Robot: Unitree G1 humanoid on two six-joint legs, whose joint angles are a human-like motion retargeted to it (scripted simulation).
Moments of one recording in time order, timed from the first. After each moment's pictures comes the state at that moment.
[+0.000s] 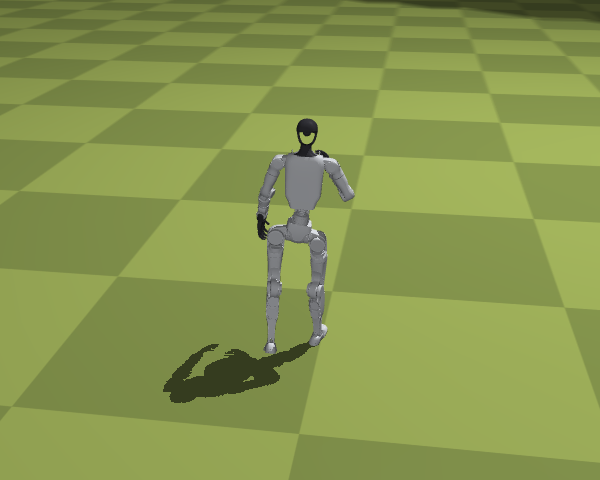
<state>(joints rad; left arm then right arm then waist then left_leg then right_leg) -0.21 0.33 -0.33 1.10 -0.19 0.07 -0.09 -0.15 -0.56 0.21 -0.56 0.32 -0.13 0.00 -0.04 -0.12 0.18 0.16 -0.11 0.06 0.46 -0.17 0.03 -0.02 -0.23 -0.30 -0.08 0.02 0.25</state>
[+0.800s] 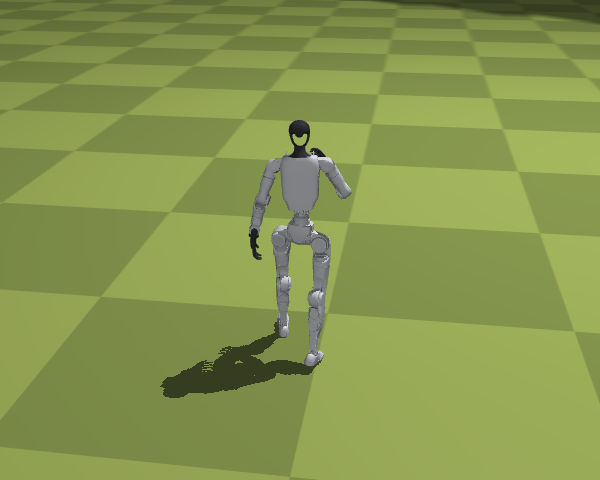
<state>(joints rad) 0.22 0.35 -0.15 1.14 -0.31 0.04 -0.19 -0.21 -0.53 0.21 -0.53 0.33 -0.18 -0.01 0.21 -0.08 0.21 -0.09 0.03 0.35 -0.09 -0.06 -0.05 0.28 -0.09 -0.08 0.12 -0.19 0.17</state>
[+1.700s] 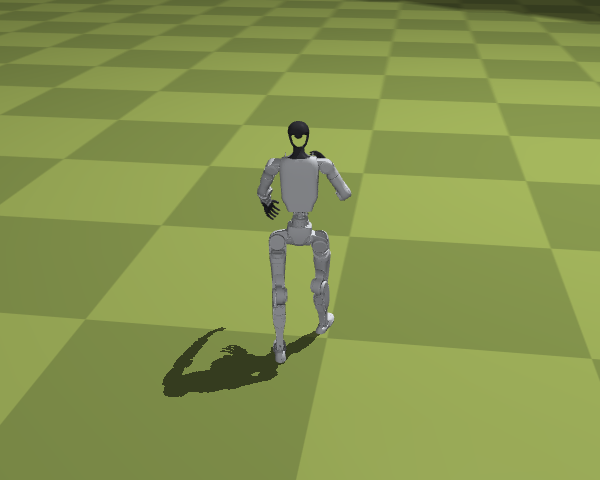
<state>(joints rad) -0.54 0.41 -0.38 0.94 -0.11 0.06 -0.13 -0.18 -0.54 0.15 -0.57 0.27 -0.09 0.05 -0.04 -0.10 0.22 0.28 -0.07 0.09 0.04 -0.39 -0.06 -0.15 -0.17 -0.36 -0.09 0.06 0.26</state>
